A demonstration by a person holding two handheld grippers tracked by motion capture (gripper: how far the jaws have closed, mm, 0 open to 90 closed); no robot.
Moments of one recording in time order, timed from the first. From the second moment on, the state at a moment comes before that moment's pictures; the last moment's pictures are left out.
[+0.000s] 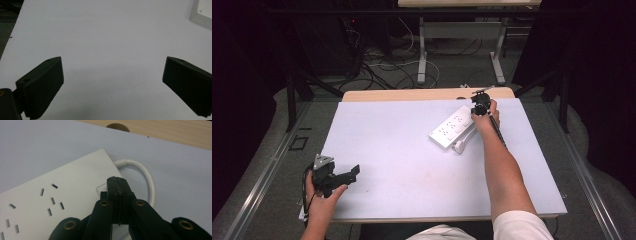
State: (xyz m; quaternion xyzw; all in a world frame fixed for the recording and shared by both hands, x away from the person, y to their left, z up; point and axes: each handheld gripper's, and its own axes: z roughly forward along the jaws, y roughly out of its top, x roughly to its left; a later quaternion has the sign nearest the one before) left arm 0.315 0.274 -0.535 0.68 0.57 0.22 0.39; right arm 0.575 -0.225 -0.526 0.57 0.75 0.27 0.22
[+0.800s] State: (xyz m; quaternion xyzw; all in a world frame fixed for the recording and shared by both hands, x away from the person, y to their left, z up) left arm 0.316 0.271 -0.533 0.68 0.57 0.23 0.39; right arm 0.560 -0.213 -0.510 0.54 0.76 0.29 0.21
